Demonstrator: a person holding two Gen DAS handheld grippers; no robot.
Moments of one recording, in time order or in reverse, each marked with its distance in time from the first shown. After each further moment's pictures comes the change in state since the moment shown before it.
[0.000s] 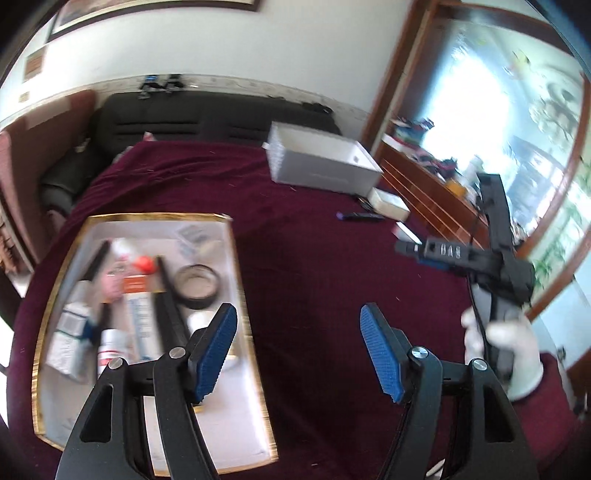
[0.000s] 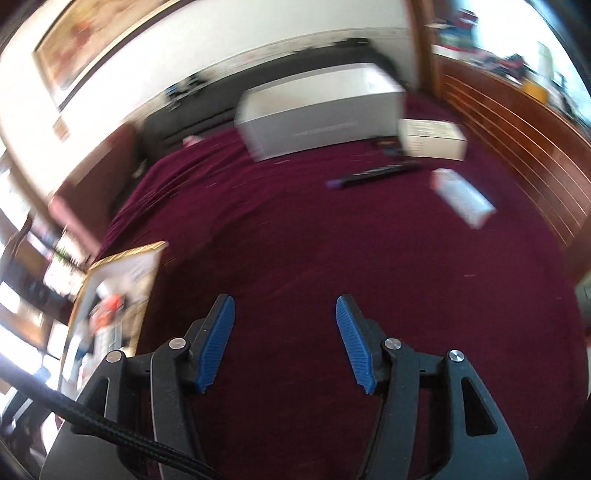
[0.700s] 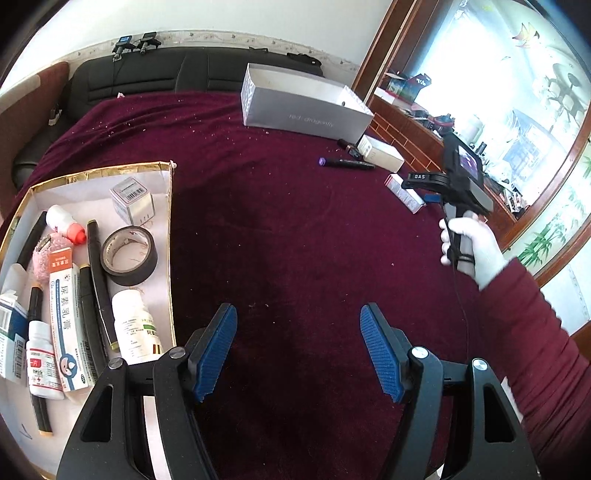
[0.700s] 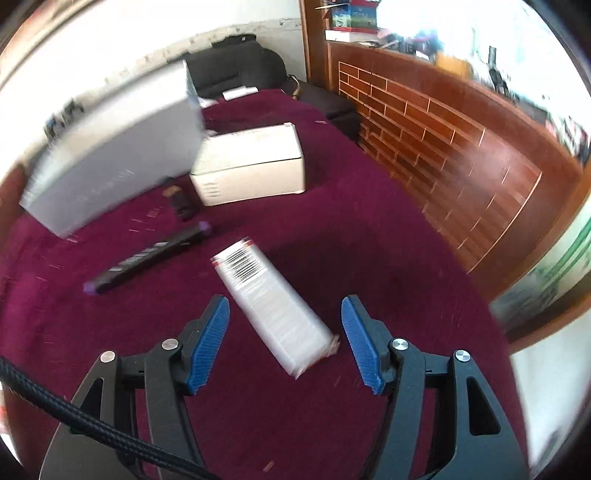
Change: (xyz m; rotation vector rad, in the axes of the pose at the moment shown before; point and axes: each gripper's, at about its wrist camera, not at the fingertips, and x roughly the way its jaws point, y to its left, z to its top) left arm 0.073 -0.024 -0.010 0.001 0.179 -0.042; right arm 0.108 -0.157 0.109 0.084 0.031 -0.379
